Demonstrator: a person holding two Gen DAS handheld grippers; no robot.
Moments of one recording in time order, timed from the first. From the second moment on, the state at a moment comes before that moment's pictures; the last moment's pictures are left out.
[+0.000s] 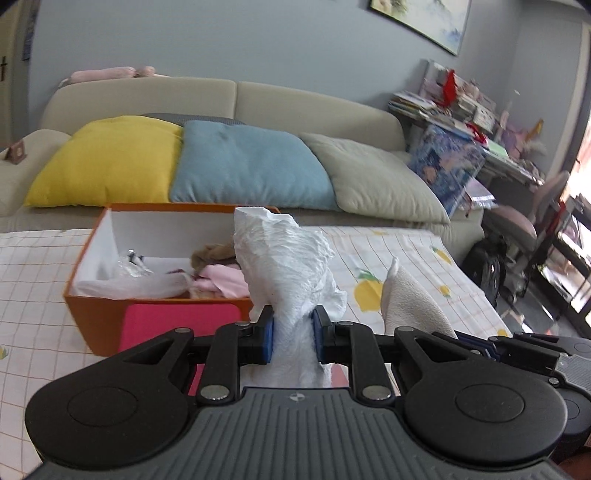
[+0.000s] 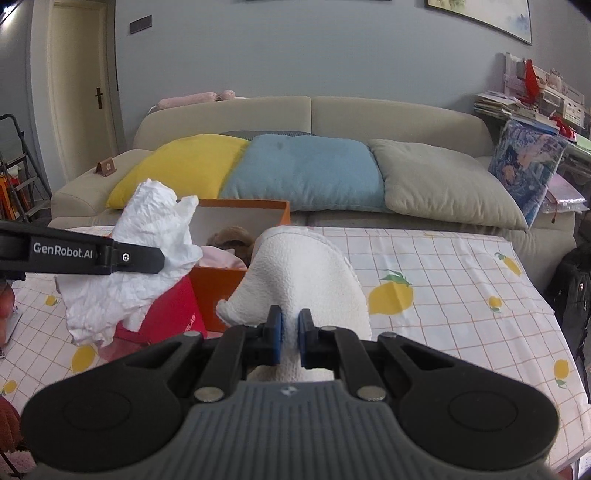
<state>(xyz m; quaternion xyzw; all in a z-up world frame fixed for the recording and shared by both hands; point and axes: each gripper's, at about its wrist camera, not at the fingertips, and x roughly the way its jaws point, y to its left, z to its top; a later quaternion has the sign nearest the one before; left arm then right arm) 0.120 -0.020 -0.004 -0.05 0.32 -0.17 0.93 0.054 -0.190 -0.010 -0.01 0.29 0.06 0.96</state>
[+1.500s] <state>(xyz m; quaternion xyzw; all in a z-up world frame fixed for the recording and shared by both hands) 0.285 0.077 -0.051 -0.02 0.38 -0.08 0.92 0.281 -0.078 -0.035 -0.08 0.34 0.17 0.92</state>
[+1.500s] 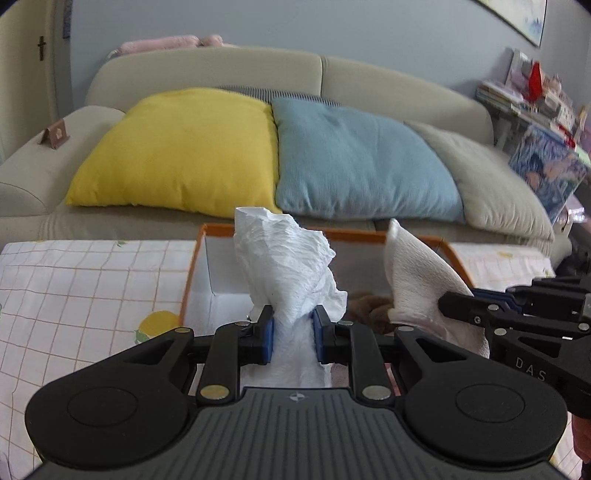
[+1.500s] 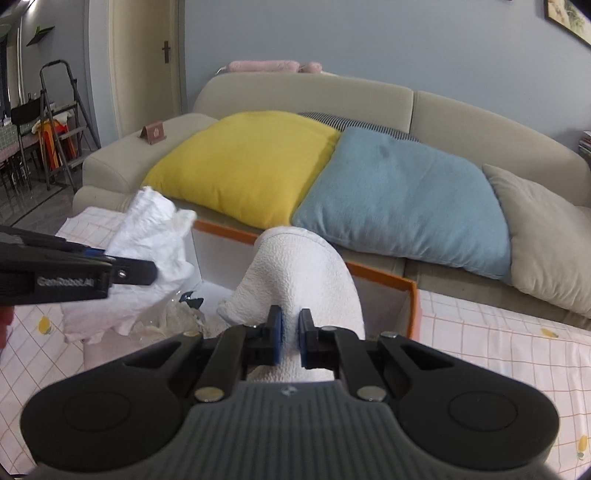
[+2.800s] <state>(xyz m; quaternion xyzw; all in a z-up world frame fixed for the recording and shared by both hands) 0.168 0.015 0.063 0.08 0.17 -0.09 0.98 0.195 -0.134 0.042 -0.07 0.28 0.09 0.95</state>
